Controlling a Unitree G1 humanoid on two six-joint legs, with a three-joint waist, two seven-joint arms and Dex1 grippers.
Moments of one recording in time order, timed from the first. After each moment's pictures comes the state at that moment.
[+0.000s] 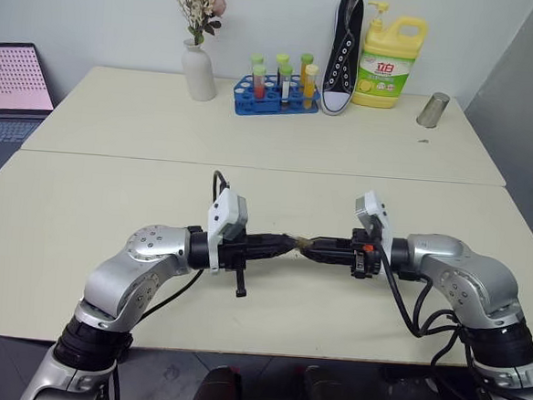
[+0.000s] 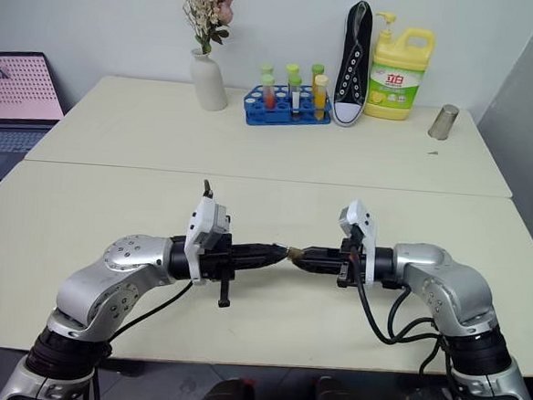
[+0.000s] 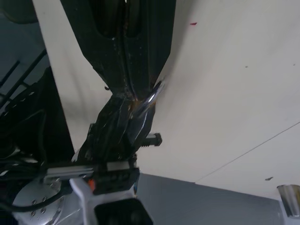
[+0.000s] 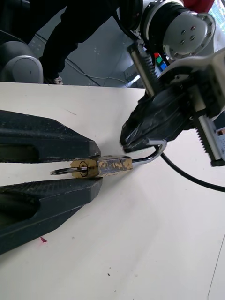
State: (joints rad) left arm -0.33 0.56 -0.11 -0.36 -0.60 0.54 -0.96; right arm -0.47 -0.57 0.14 -0.27 0.65 0.84 0.98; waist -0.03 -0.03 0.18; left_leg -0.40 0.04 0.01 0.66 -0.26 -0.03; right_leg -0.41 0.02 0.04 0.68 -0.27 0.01
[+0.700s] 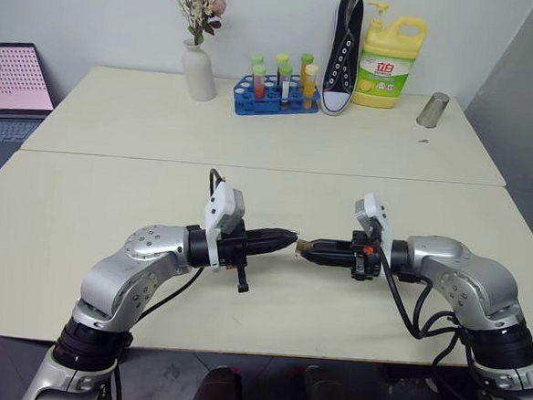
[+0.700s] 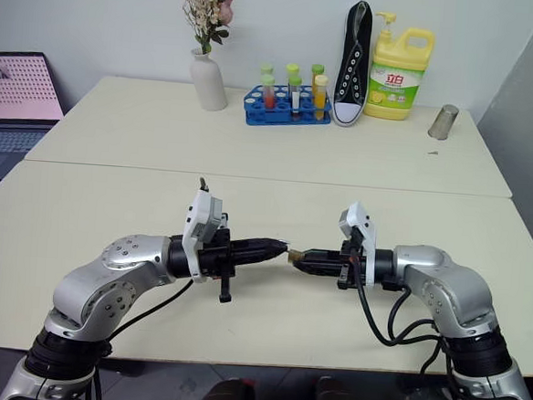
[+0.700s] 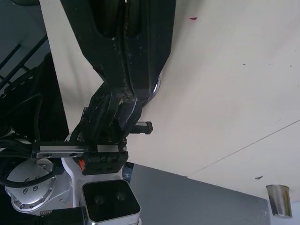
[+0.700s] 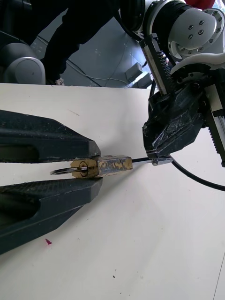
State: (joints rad) left arm -0.33 0.56 -0.09 -0.37 -0.65 0.59 -0.91; right arm -0.46 -0.58 0.14 -0.27 0.65 0.84 0.98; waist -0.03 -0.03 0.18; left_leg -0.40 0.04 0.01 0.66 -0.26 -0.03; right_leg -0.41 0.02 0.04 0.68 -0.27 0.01
